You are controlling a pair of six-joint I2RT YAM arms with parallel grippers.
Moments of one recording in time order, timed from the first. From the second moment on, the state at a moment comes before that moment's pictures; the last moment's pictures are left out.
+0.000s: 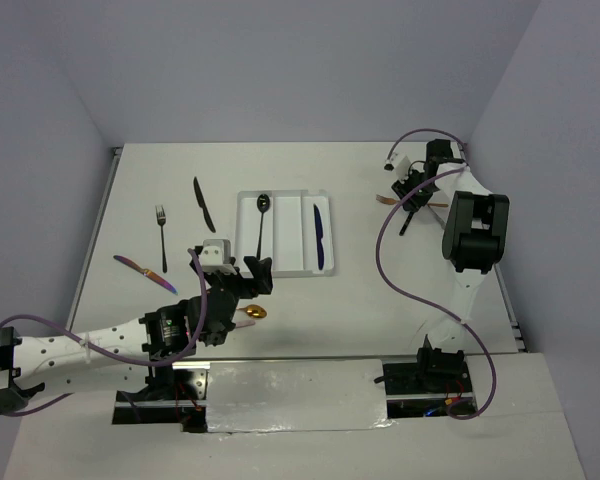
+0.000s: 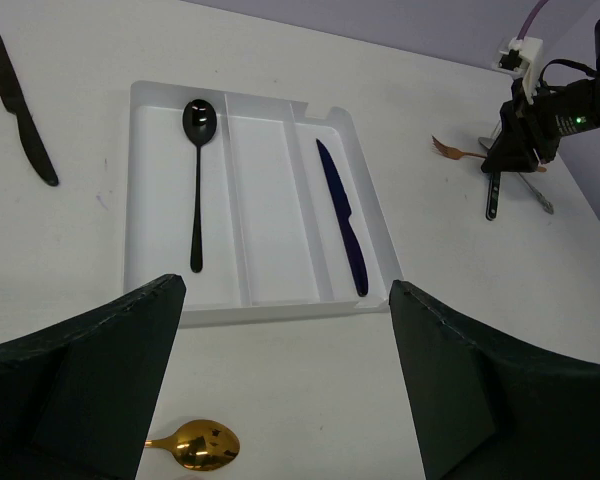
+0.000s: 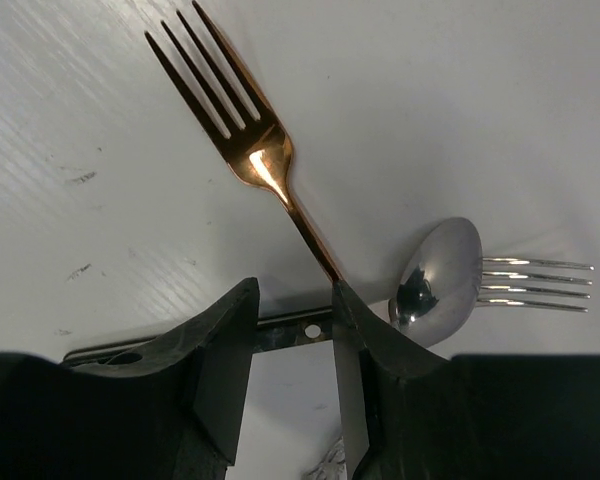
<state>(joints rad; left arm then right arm) -1.23 0.84 0.57 0.04 -1.04 -0.57 -0.13 2.17 1.67 -0.64 -0.34 -0.95</state>
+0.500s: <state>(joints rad) -1.23 0.78 0.57 0.04 -1.02 -0.58 -0.13 2.15 1.61 -0.61 -0.30 -0.96</state>
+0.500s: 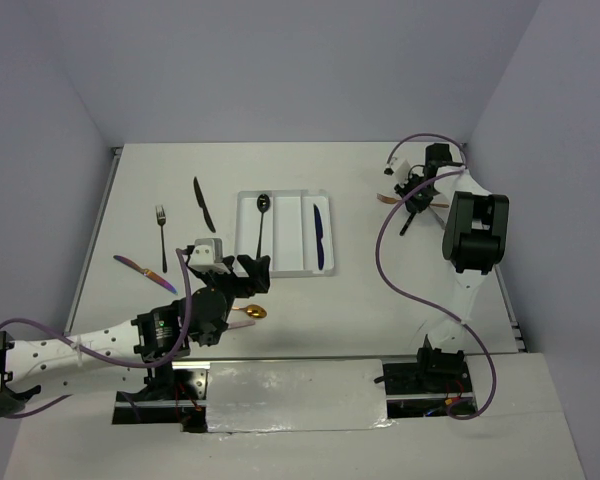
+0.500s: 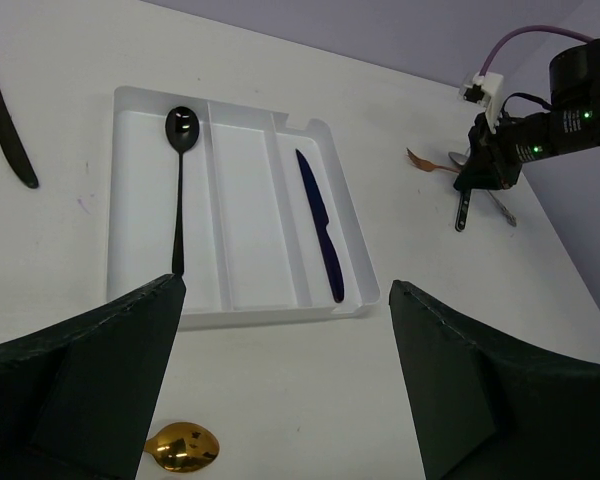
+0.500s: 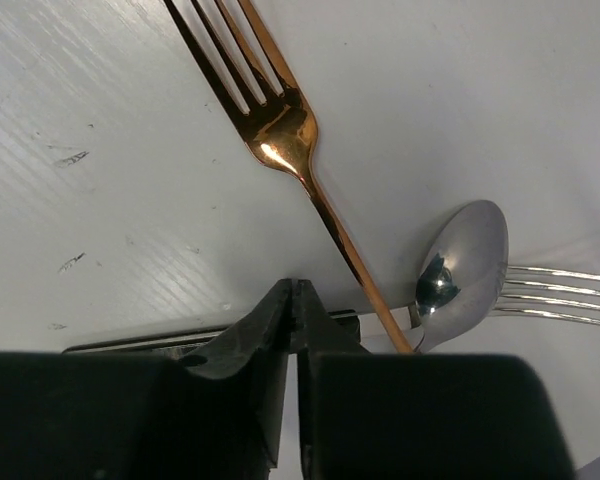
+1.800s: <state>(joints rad) -1.23 0.76 0.55 0.03 -1.09 -0.58 -0.26 1.82 1.24 -0.23 -0.16 -0.96</state>
